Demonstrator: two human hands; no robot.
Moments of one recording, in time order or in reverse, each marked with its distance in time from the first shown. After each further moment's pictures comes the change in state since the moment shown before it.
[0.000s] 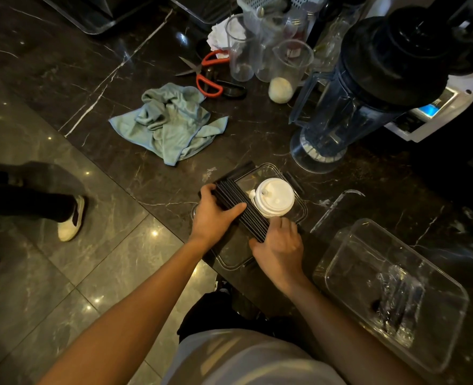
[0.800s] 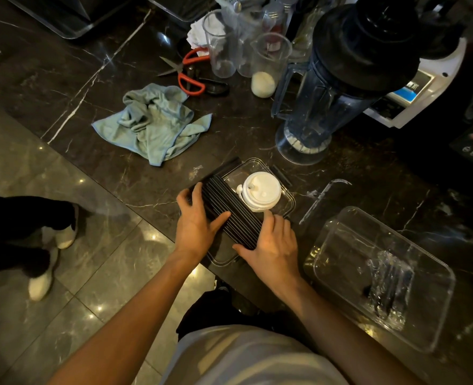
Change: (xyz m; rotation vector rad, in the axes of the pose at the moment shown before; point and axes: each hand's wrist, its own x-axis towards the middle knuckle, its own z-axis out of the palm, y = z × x) left_hand -0.024 -0.013 0.002 0.357 0.095 0.204; right_hand -0.024 0.015 -0.001 -0.033 0.144 -0.109
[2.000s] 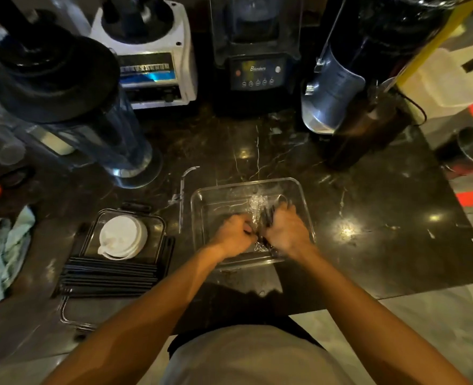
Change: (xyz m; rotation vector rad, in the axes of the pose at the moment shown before) left_hand -0.064 0.195 0.196 0.272 -1.061 0.382; right_hand -0.076 0.207 -0.084 0.456 -0.205 0.978
